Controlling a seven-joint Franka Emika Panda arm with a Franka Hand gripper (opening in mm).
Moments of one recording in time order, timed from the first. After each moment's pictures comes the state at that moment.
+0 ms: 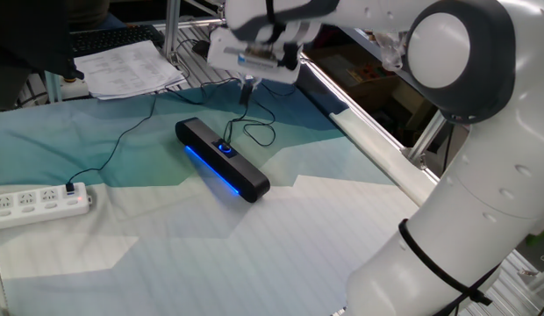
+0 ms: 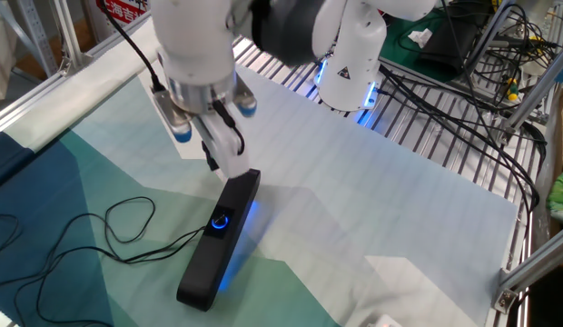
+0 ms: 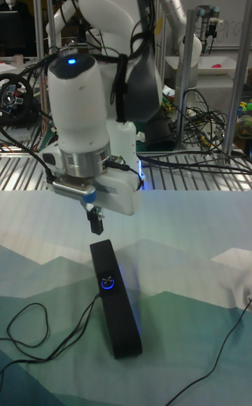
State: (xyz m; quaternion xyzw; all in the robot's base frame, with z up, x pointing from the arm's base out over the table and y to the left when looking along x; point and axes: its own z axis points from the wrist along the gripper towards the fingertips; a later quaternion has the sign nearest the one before) arm 0.555 -0.049 0.272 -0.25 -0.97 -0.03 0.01
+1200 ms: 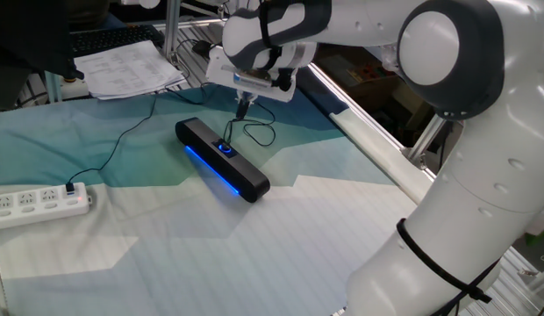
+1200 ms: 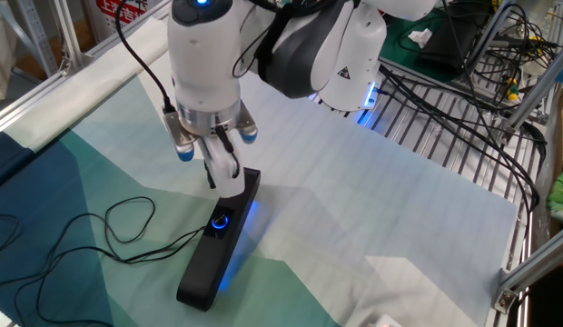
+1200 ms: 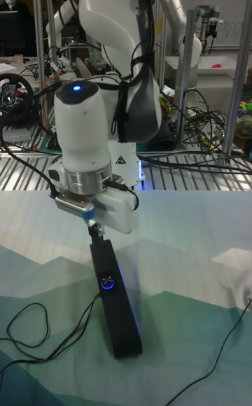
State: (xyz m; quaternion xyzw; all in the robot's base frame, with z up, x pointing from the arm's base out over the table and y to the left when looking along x) arm 0.553 -0.049 0.222 -0.31 -0.95 -0.03 -0.01
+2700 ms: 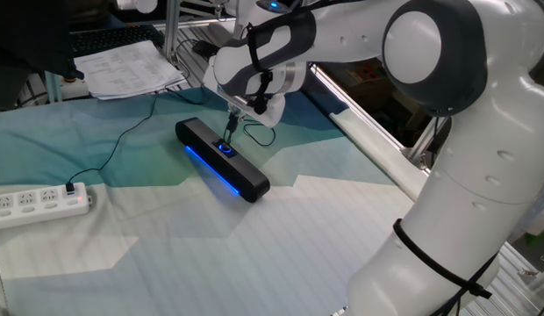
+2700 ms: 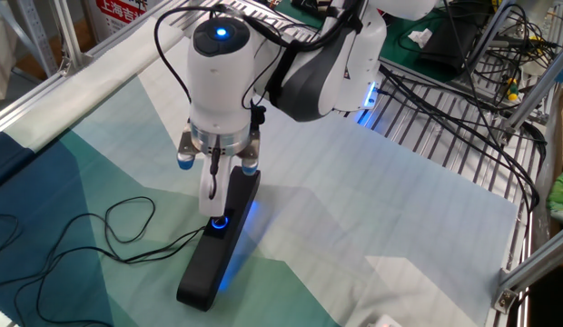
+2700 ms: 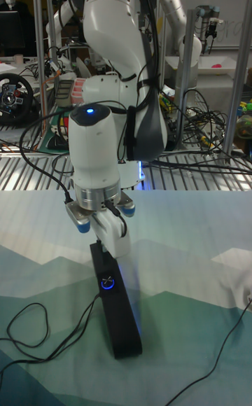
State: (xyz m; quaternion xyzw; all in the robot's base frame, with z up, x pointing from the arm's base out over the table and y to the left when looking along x) arm 0.554 -0.034 0.183 -0.51 -0.86 -0.04 -0.03
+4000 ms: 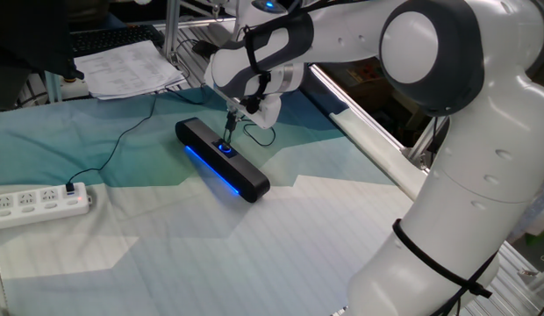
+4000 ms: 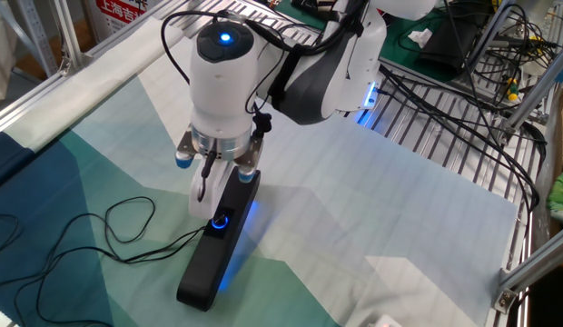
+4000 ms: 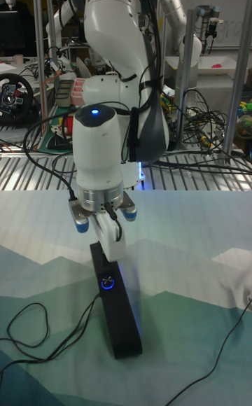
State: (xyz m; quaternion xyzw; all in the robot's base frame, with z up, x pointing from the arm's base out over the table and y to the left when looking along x) arm 0.558 -0.031 0.183 -0.58 -0.81 -0.03 -0.03
